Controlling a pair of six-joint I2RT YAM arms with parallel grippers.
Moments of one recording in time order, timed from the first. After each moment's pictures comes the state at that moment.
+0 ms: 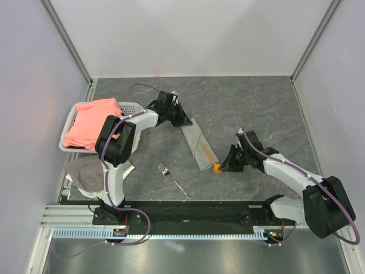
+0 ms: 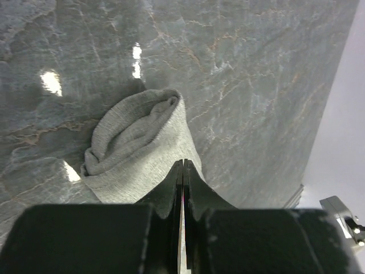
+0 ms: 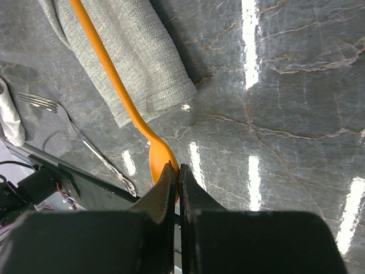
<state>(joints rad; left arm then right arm) -0.44 2.08 1.39 -0.09 0.41 -0.80 0.41 1.20 0.56 -0.36 -0.34 0.79</state>
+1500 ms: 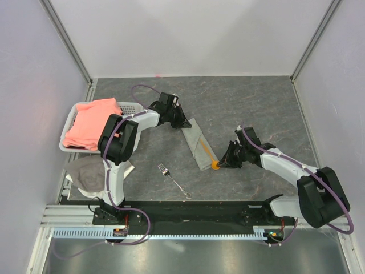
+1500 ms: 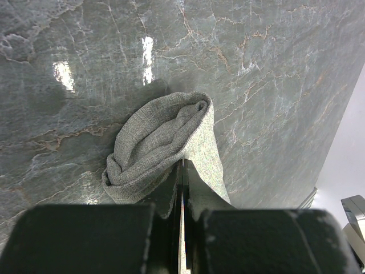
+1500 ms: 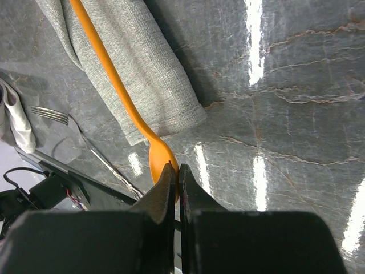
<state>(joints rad) -0.44 2.12 1.41 -0.13 0.39 -0.77 0.40 1.30 0.61 -0.32 -0.36 0.80</state>
